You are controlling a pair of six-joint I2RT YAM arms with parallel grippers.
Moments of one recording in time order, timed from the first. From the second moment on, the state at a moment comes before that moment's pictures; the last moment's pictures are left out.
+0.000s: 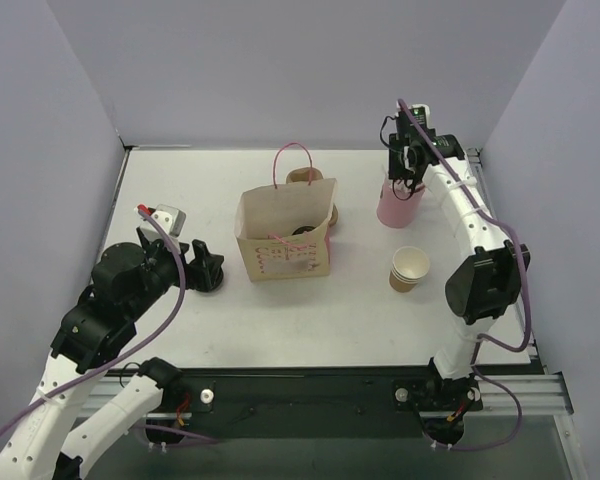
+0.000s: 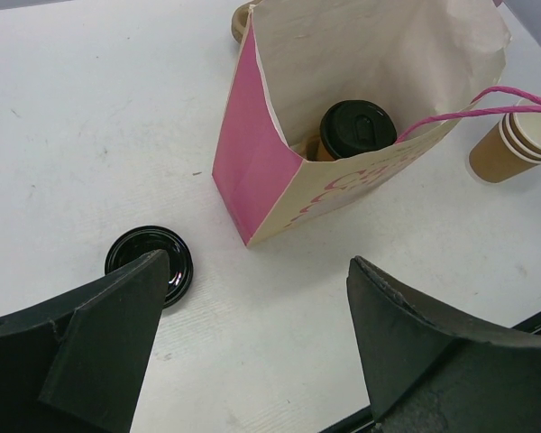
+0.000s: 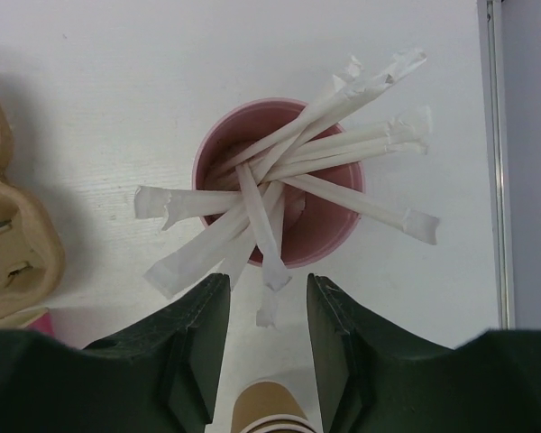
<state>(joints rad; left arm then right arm) -0.50 0.64 1.01 -0.68 -0.05 -0.20 0.23 1.83 1.87 -0.86 0.36 0.11</state>
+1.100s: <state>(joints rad) -0.50 0.63 1.01 -0.67 -0.07 -0.16 0.35 1.55 1.96 -0.93 0.42 0.05</state>
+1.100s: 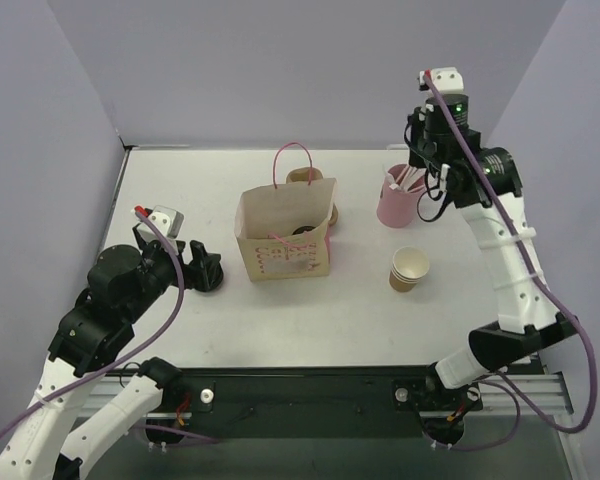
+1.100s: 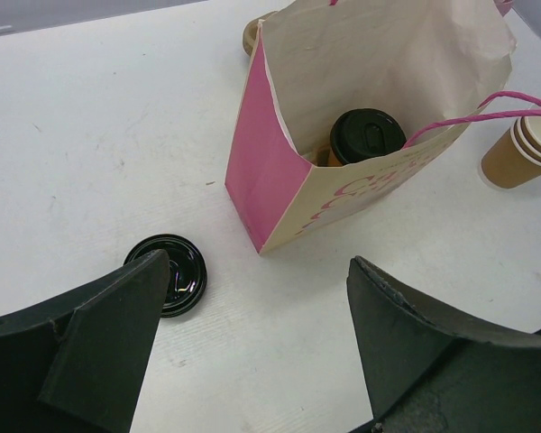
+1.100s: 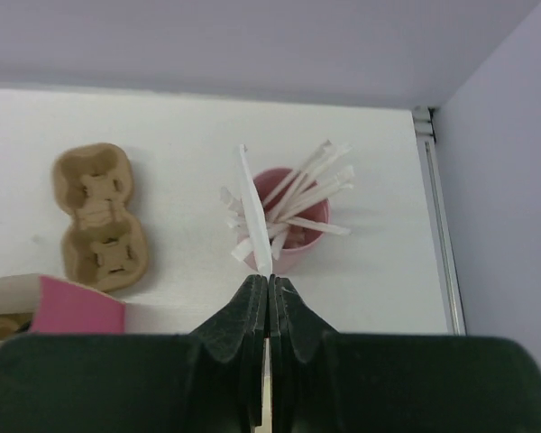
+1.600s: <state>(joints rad) -0.50 0.64 1.01 -0.62 -0.07 -0.15 0.78 1.28 2.03 -0.91 0.16 -0.04</state>
